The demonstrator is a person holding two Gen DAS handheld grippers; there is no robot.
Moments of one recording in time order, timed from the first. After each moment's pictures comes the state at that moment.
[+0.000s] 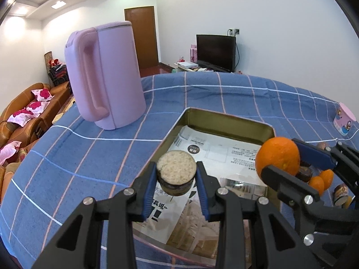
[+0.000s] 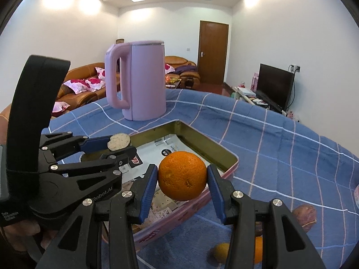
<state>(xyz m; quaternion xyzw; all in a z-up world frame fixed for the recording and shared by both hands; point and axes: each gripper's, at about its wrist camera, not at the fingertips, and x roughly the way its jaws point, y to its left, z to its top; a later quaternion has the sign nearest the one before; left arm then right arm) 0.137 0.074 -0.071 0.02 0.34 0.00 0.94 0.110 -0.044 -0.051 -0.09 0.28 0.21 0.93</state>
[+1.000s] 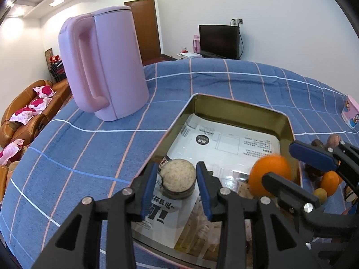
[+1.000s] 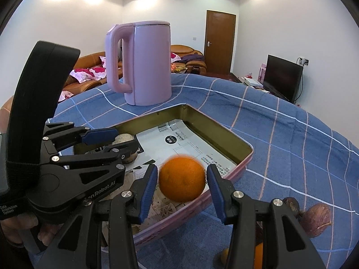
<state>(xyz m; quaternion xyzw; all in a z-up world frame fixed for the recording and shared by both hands) 0.150 0.076 -0.087 0.03 0.36 0.01 0.93 0.121 -0.038 -0.069 -0.10 0.31 0.22 0.92</state>
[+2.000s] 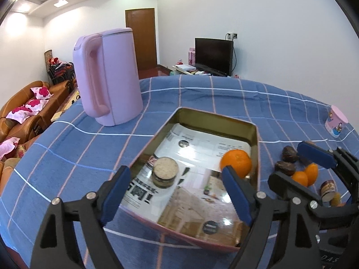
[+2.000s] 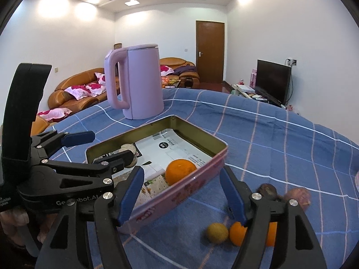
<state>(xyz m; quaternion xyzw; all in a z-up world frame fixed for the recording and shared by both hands) 0.107 0.065 -0.061 0.00 0.33 -0.01 0.94 0.083 -0.076 -0.047 -0.06 0.28 0.20 0.94</state>
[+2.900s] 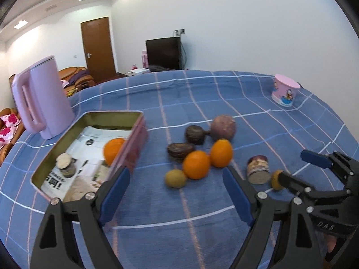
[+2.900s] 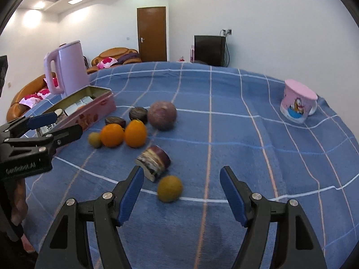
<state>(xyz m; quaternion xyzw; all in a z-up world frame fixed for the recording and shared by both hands) 0.060 -0.077 -0.067 0.06 0.32 -0.14 0.94 0.014 -0.244 -0.076 -0.02 0.35 0.03 0.94</state>
